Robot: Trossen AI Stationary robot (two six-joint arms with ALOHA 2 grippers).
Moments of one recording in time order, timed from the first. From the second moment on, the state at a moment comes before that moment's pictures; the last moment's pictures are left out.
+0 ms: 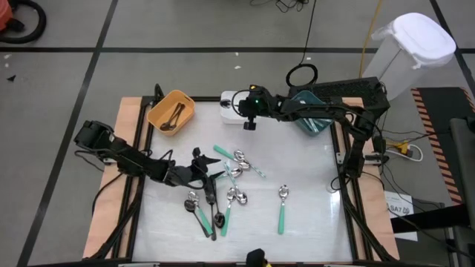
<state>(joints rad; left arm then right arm) -0.31 1.51 0.42 0.74 -0.63 -0.14 -0.45 1.83 1.26 -0.04 0.11 -0.55</state>
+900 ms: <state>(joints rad) -0.23 1.51 0.42 0.73 -0.55 -0.12 -0.56 1.83 1.26 -0.04 -0.11 -0.64</state>
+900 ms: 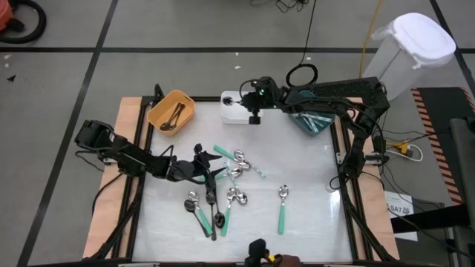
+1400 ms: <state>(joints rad) -0.23 1.51 0.42 0.73 -0.55 -0.11 -0.56 1.91 1.26 0.11 -0.17 -0.62</state>
